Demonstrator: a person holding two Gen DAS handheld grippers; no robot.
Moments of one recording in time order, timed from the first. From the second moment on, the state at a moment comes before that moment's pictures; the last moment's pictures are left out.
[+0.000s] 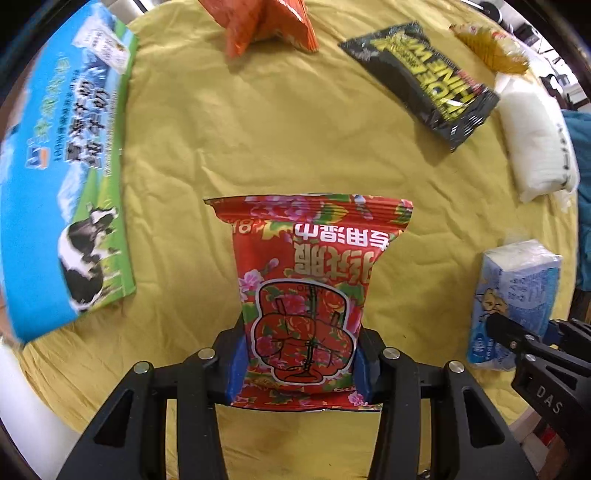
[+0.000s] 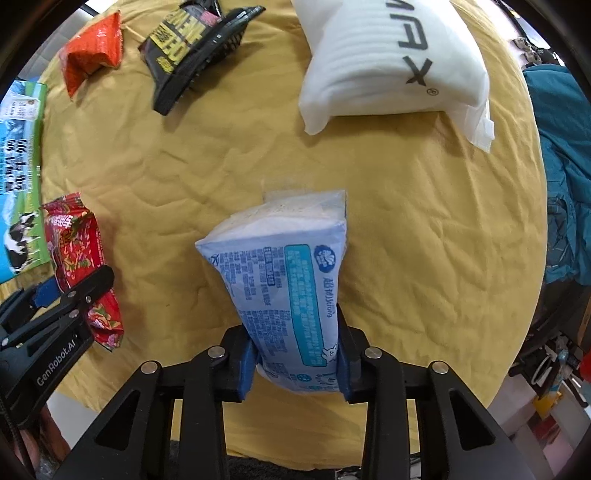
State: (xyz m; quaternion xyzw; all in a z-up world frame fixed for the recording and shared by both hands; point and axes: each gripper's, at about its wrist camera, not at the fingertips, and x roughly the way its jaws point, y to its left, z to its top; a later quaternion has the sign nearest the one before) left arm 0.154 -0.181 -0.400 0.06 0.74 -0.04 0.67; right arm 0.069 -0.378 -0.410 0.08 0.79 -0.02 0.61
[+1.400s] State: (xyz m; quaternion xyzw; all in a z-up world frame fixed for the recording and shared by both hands) left arm 0.247 0.137 -0.258 -0.07 0.67 -0.05 0.74; right arm 0.246 -0.036 -0.268 0.13 0.71 0.13 0.68
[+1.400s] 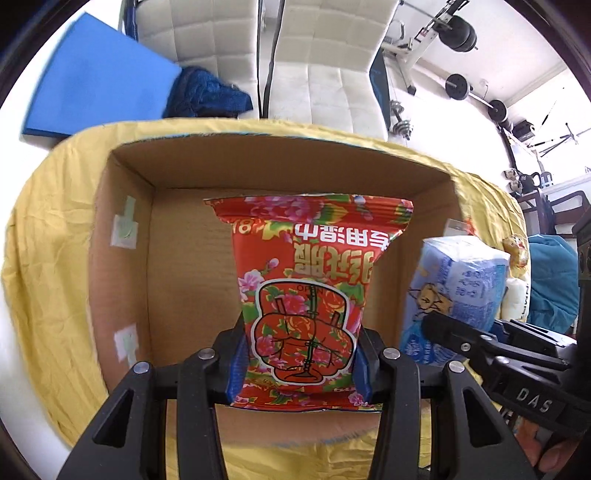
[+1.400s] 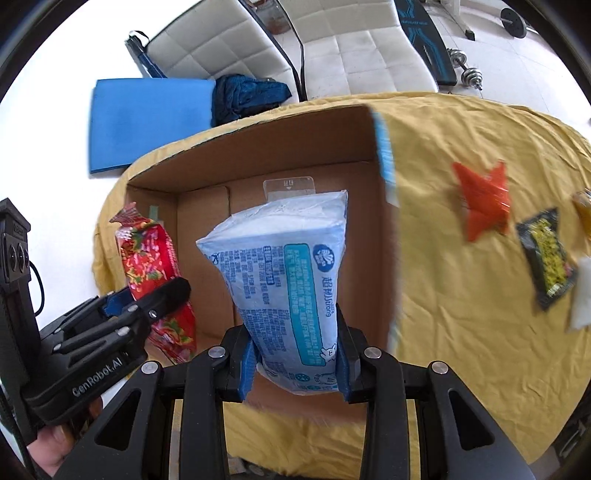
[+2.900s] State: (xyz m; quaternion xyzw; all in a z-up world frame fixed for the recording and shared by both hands) left arm 0.253 0.161 -0.280 -0.09 0.69 -0.05 0.72; right arm 0.257 0.030 -0.338 0.01 0.72 0.06 0.69
